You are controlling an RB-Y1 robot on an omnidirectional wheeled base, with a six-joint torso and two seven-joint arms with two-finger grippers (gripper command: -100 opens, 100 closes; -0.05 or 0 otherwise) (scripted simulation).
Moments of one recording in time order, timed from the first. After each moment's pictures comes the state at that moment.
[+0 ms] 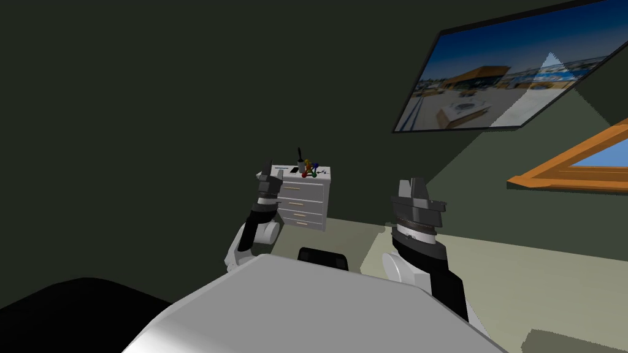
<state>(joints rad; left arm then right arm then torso) 0.37 0.10 -0.03 -2.36 -0.04 -0.31 0.01 0.54 -0.05 0.04 -2.33 -0.06 -0.57 0.14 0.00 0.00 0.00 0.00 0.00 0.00</state>
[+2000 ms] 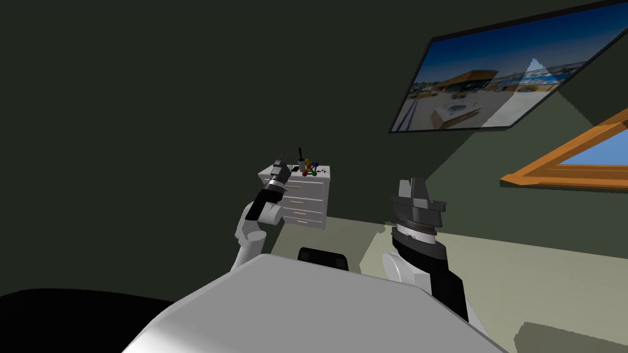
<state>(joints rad) 0.08 0.16 -0.03 -2.37 -0.05 0.21 0.10 0.54 -0.05 0.04 -2.33 -0.06 -0.57 0.14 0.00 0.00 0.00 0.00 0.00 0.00</state>
